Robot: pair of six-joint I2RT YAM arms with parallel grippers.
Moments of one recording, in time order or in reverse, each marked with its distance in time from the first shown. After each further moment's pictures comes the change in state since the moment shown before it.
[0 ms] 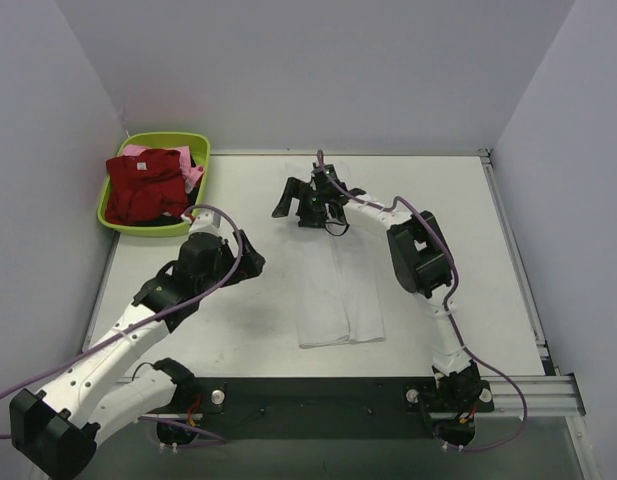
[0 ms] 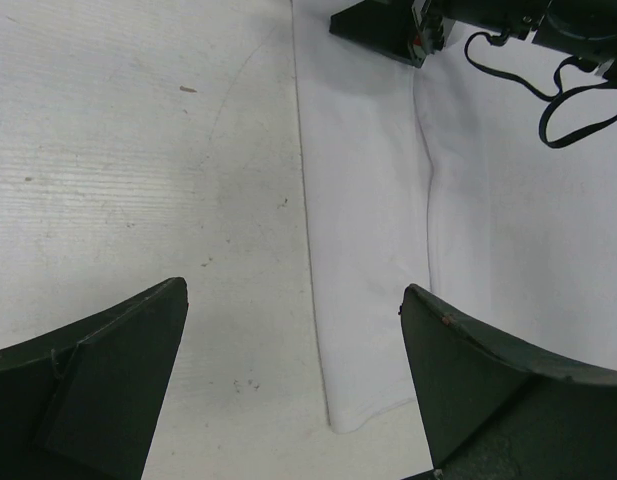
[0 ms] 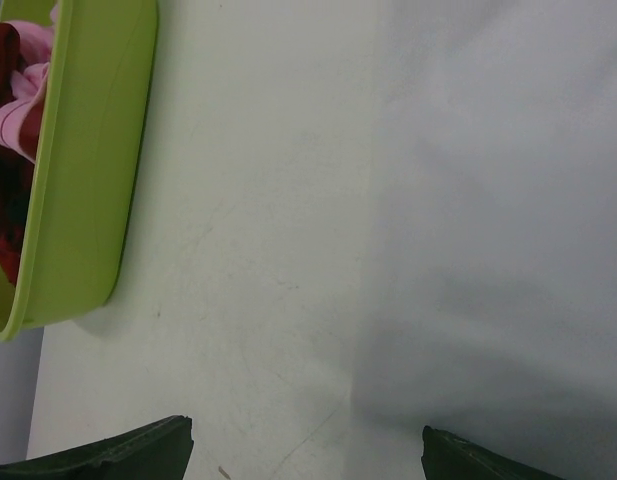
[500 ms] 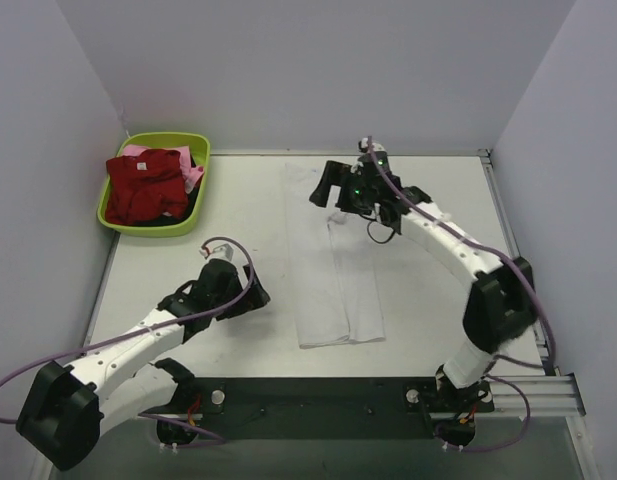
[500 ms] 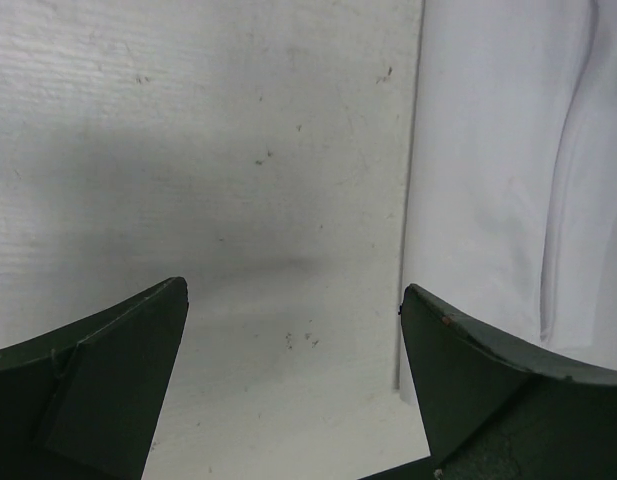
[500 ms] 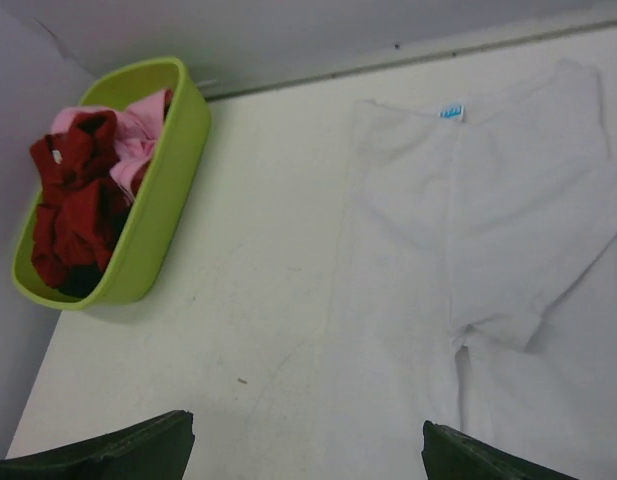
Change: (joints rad) left arm -0.008 0.075 -0.265 0.118 0.098 -0.090; right arm -0.038 -0.533 -0.288 -0.154 0.183 -0.149
